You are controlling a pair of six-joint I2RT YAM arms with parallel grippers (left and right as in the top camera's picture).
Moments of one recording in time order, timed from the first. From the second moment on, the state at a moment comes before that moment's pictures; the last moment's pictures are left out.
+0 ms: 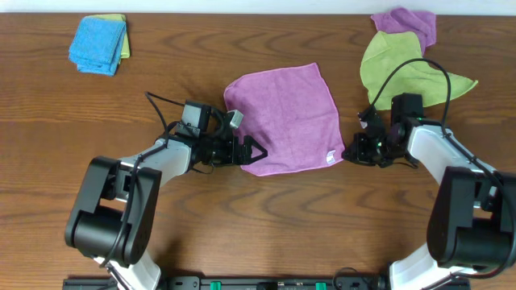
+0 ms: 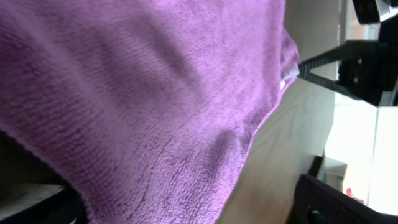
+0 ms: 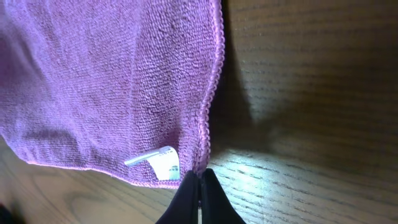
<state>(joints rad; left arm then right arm) -0.28 1.84 0.84 -0.09 0.86 -0.36 -0.09 1.78 0.99 -0.65 -0.52 0.00</state>
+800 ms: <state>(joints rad) -0.28 1.87 0.82 -0.25 1.04 -0.36 -0.09 1.78 1.02 -0.65 -0.50 -0.01</state>
